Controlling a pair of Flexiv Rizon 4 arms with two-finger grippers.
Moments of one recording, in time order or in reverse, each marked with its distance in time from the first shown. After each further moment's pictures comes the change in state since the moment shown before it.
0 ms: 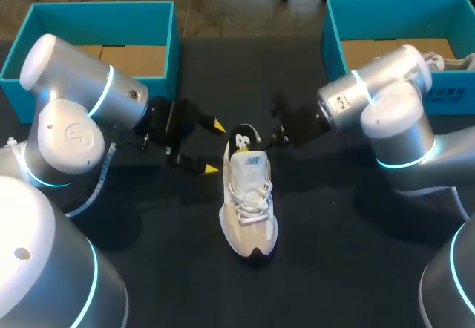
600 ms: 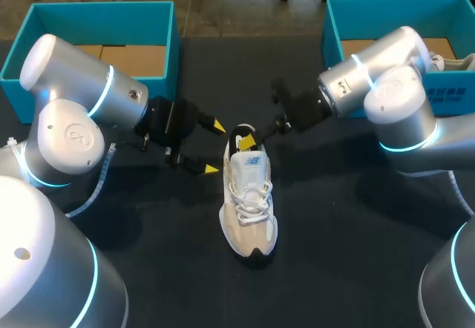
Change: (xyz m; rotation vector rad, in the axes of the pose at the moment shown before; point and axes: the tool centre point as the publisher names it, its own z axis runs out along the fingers) left arm 0.000 0.000 0.000 0.000 0.000 0.000; right arm -0.011 0.015 -0.012 0.033 0.013 -0.024
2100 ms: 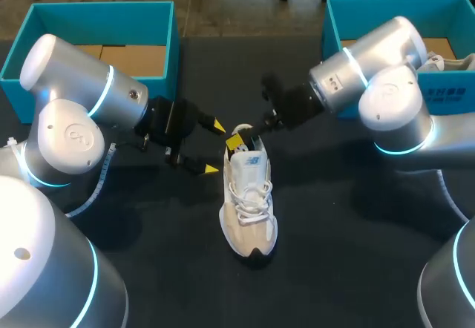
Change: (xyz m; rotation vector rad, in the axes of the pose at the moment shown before) left arm 0.000 0.000 0.000 0.000 0.000 0.000; right arm 0.026 0.013 0.007 0.010 -0.064 -0.062
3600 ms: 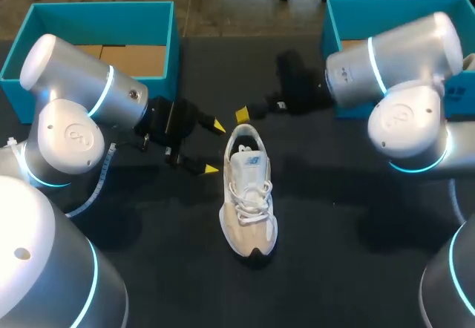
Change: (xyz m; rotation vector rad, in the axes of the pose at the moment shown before) left arm 0.000 0.000 0.000 0.000 0.000 0.000; right arm 0.028 0.038 -0.042 -0.214 -0.248 0.158
